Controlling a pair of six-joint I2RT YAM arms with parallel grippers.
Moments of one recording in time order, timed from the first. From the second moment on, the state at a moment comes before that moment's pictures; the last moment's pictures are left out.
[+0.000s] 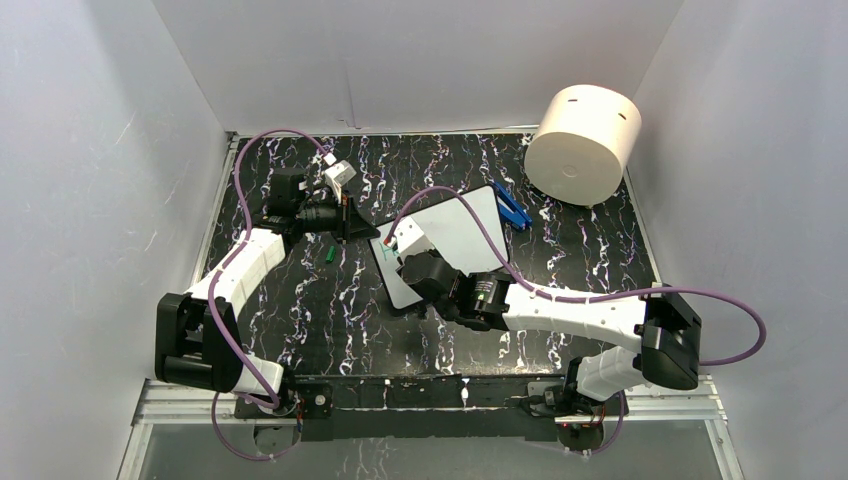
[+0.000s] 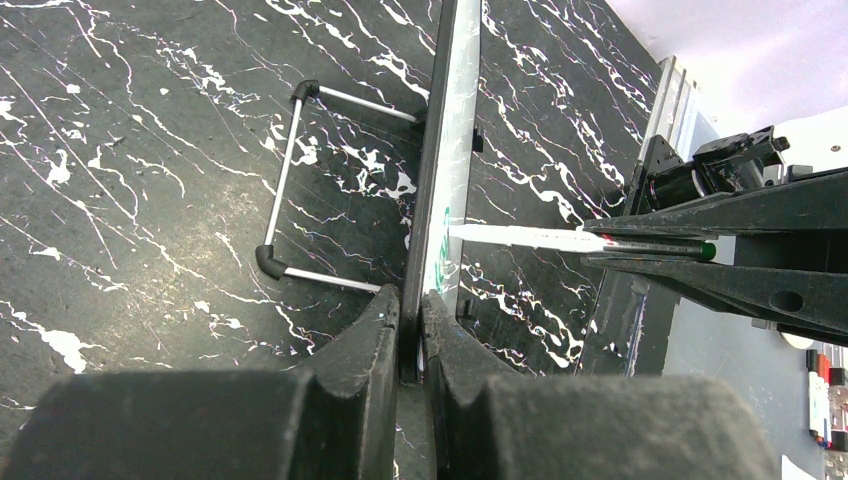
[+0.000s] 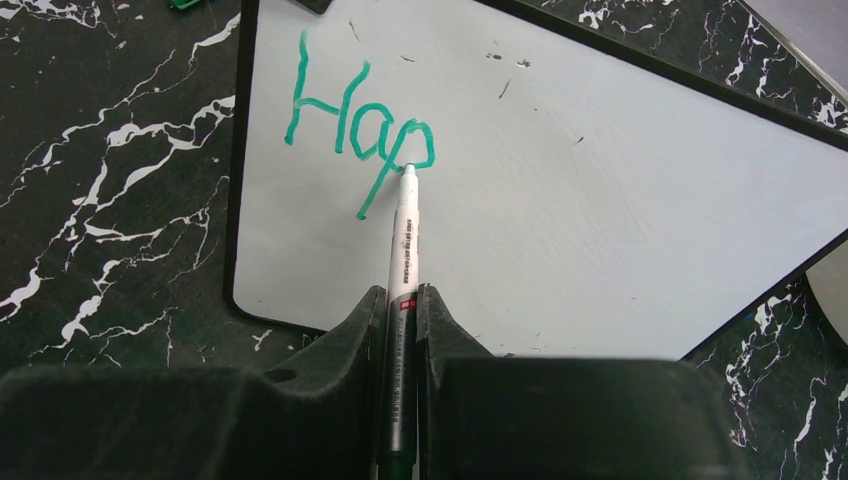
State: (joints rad) left arm -0.18 1.40 0.95 -0.22 0.96 0.02; right arm 1.26 1.41 1.04 -0.24 0.65 0.11
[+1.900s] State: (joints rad) left arm -0.18 1.40 0.95 -0.22 0.96 0.02; right arm 1.25 1.40 1.04 -0.19 0.70 0.07
